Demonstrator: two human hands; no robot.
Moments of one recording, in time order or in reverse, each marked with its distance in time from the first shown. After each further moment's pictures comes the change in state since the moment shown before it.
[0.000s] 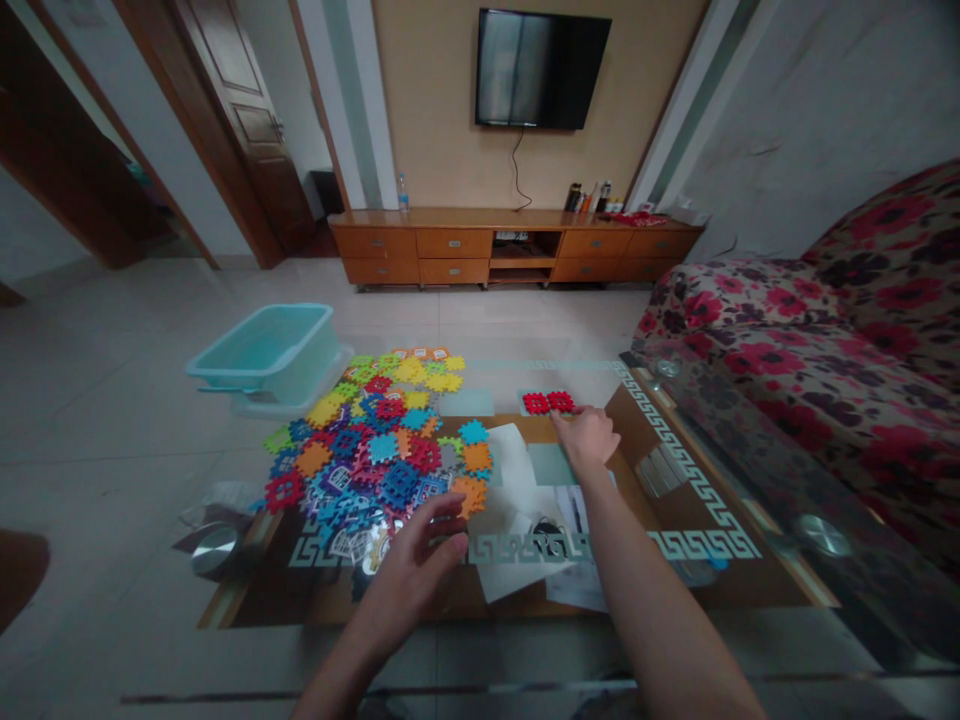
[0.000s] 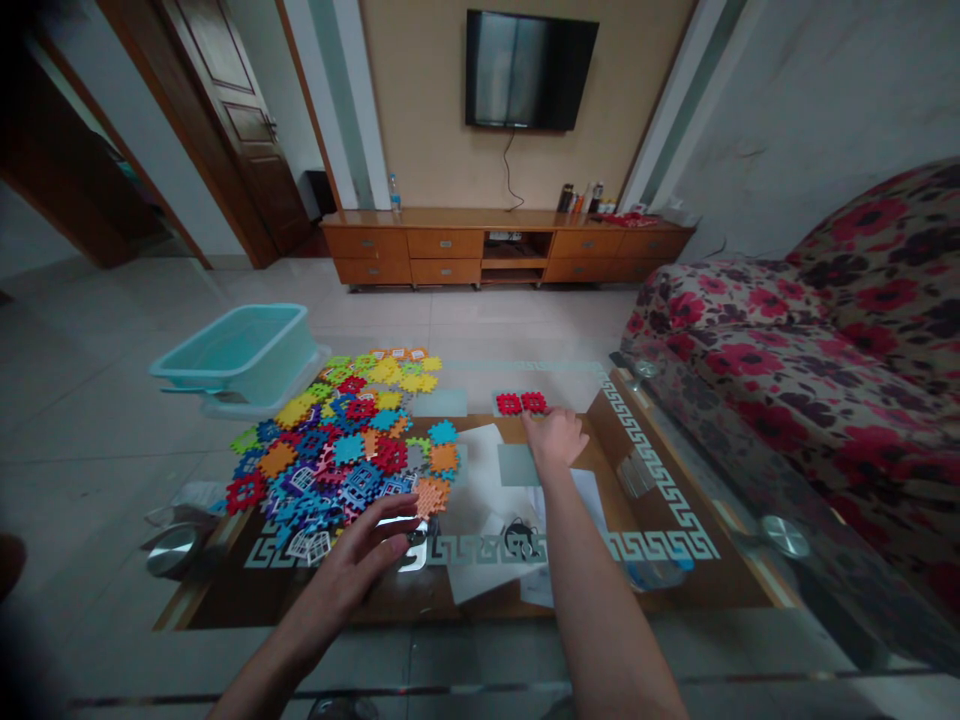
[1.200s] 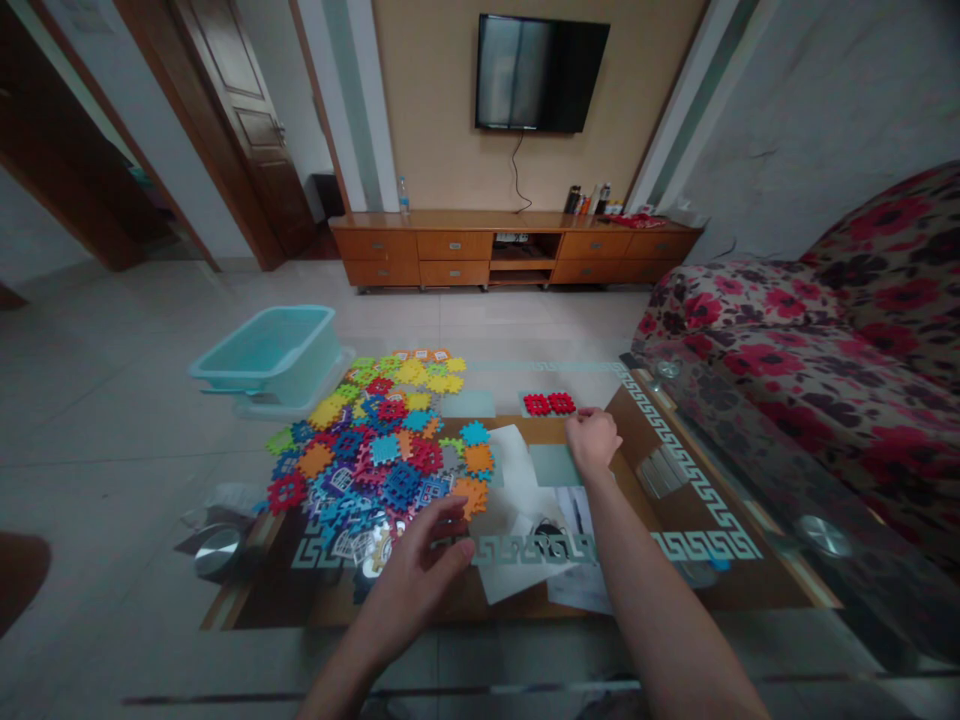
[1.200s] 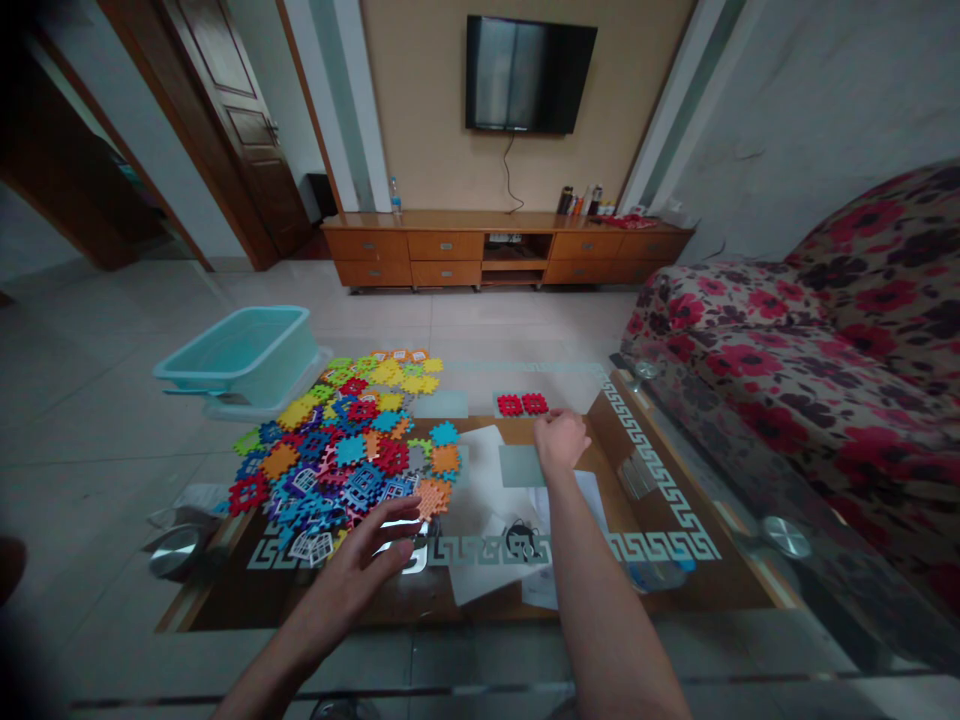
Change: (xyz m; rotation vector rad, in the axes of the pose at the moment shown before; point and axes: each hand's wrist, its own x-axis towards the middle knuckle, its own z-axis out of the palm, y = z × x) left_hand -0.006 0.010 0.002 0.037 0.000 -0.043; right_hand 0.006 0.009 0.002 0.165 0.010 0.081
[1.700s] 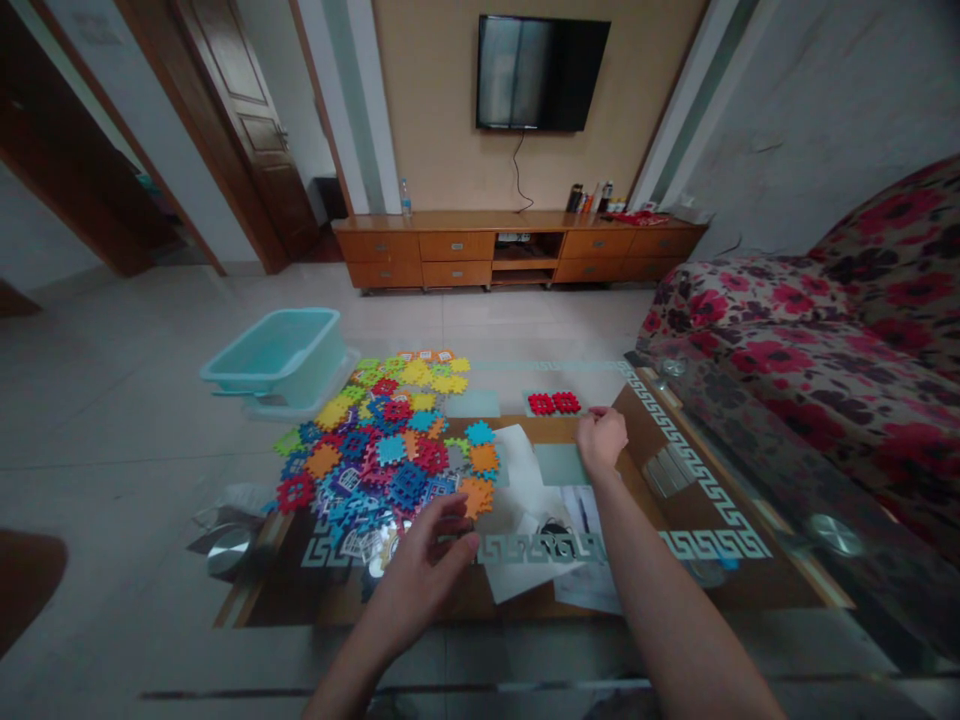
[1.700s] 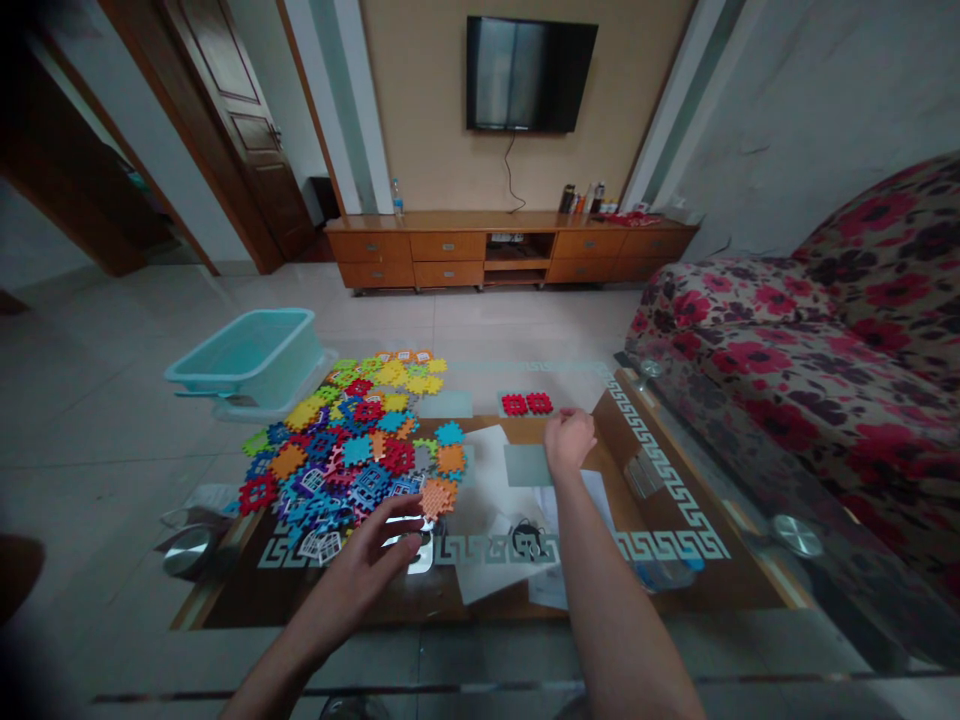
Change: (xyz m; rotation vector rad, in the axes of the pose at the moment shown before) left_hand 0.005 -0.005 -0.003 0.037 0.038 0.016; right_hand 0.001 0.006 0.000 0.106 0.070 0.012
